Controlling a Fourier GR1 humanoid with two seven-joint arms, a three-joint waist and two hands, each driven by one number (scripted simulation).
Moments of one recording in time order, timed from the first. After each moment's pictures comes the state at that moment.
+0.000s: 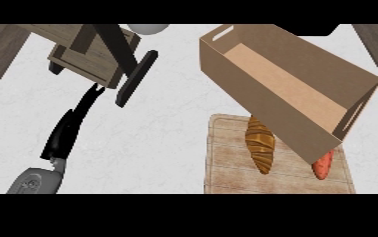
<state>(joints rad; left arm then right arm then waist) -0.12 0.39 -0.17 -1.33 -0.06 0.11 -0.02 0.91 0.00 0.27 -2.26 1.08 -0.44 0.23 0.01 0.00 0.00</state>
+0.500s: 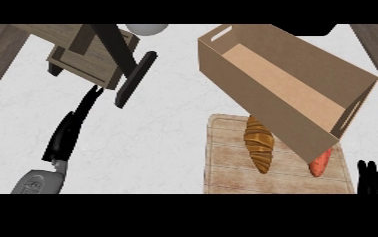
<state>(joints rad) -0.11 0.36 -0.14 -1.32 -0.10 0.10 -0.06 0.64 -0.01 0.22 -2.13 1.20 -0.42 0.37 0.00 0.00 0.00</state>
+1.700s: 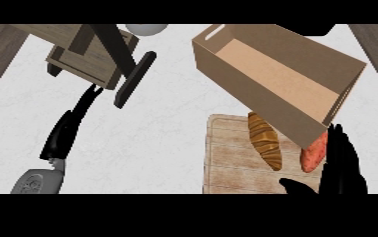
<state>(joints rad) -0.11 0.30 -0.03 -1.32 -0.18 0.01 -0.05 0.32 -0.02 0.14 -1.89 1.21 -0.29 0.48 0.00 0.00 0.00</state>
